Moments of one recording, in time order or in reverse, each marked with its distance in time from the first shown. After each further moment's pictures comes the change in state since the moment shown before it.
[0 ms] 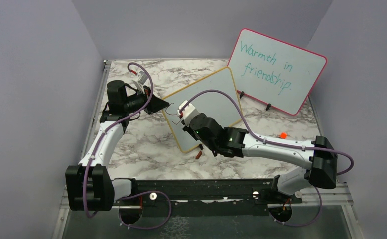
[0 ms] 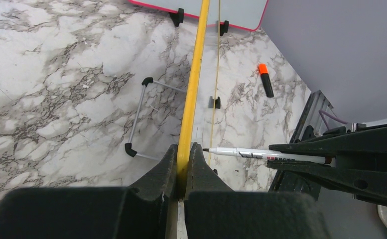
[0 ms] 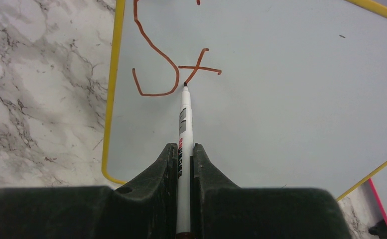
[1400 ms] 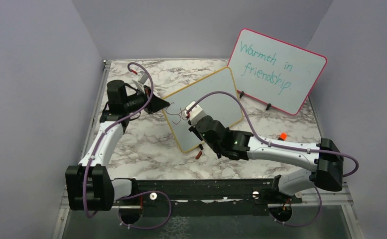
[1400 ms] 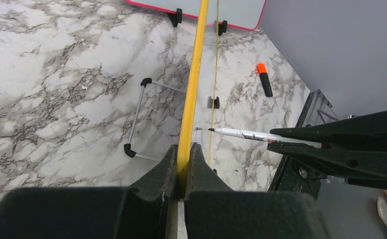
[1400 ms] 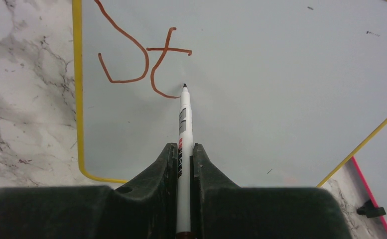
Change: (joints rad) left arm -0.001 0.001 0.004 -0.001 0.004 0.003; right arm 0.002 -0.062 -0.098 0.032 0.071 0.002
